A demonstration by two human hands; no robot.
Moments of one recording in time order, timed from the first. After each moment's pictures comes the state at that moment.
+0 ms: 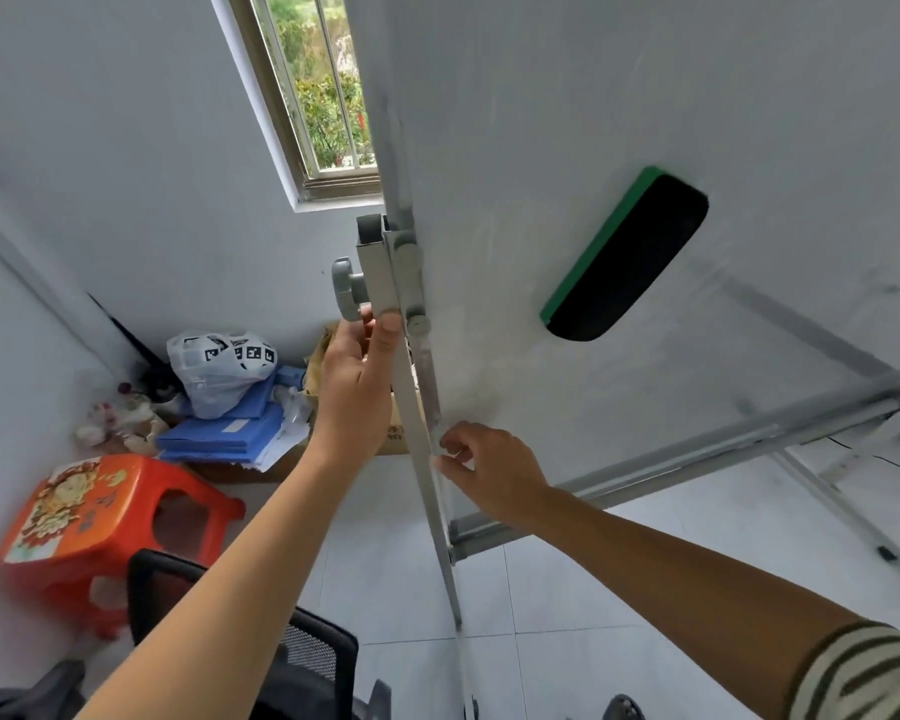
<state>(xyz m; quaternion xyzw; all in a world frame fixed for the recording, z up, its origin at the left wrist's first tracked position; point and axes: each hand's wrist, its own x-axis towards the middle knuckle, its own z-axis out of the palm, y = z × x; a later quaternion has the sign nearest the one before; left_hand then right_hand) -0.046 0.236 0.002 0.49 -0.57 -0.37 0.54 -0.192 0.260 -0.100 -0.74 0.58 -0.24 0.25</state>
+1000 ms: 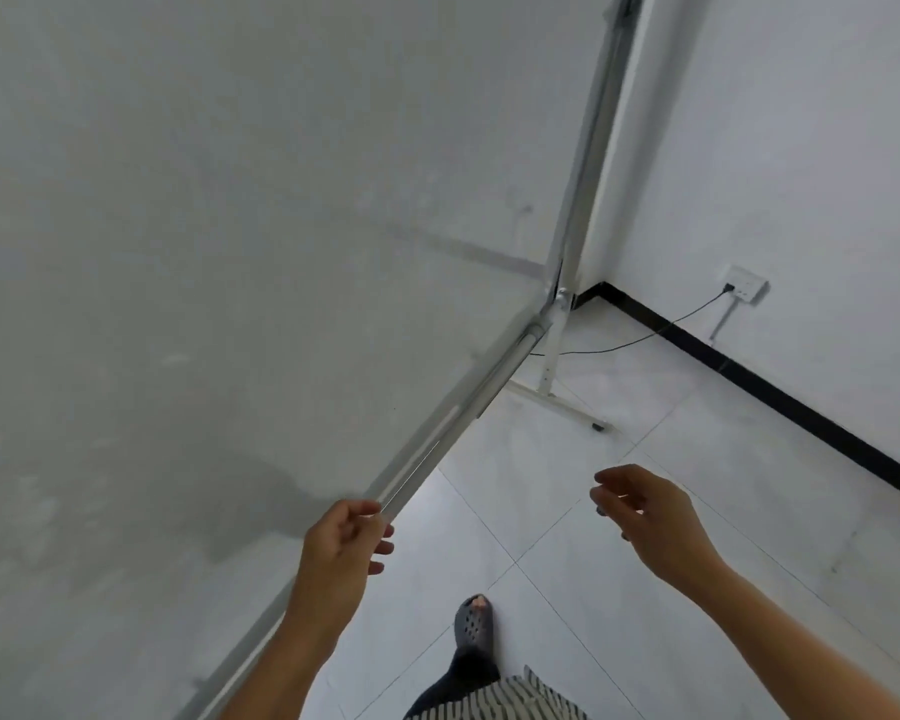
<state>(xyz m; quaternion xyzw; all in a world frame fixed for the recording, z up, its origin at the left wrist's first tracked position) -0.507 0.249 -0.124 0.52 -0.60 -0.58 0.18 -0.762 0.432 -0.165 -0.26 0.85 -0.38 0.27</state>
